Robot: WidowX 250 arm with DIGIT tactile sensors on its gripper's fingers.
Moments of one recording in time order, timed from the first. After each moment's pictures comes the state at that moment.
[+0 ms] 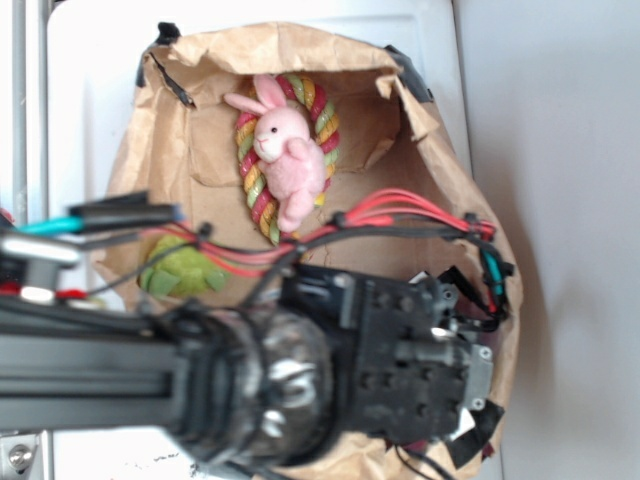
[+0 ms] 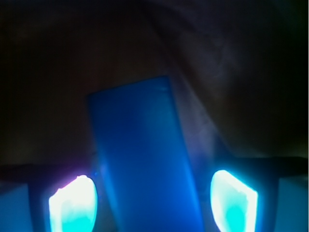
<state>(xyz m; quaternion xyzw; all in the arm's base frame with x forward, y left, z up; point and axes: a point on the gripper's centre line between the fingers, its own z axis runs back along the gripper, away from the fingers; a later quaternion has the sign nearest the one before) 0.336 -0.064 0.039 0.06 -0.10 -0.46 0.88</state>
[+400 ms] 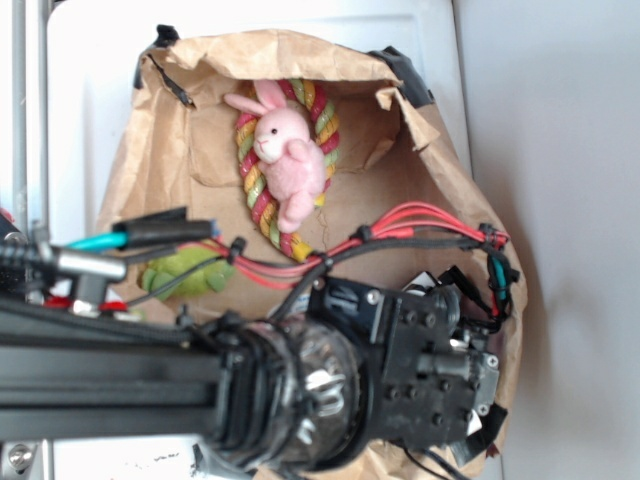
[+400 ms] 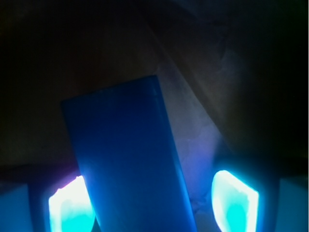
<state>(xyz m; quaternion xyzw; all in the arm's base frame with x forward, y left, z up) 0.339 -0.064 0.032 0.06 -0.09 -0.46 0.88</state>
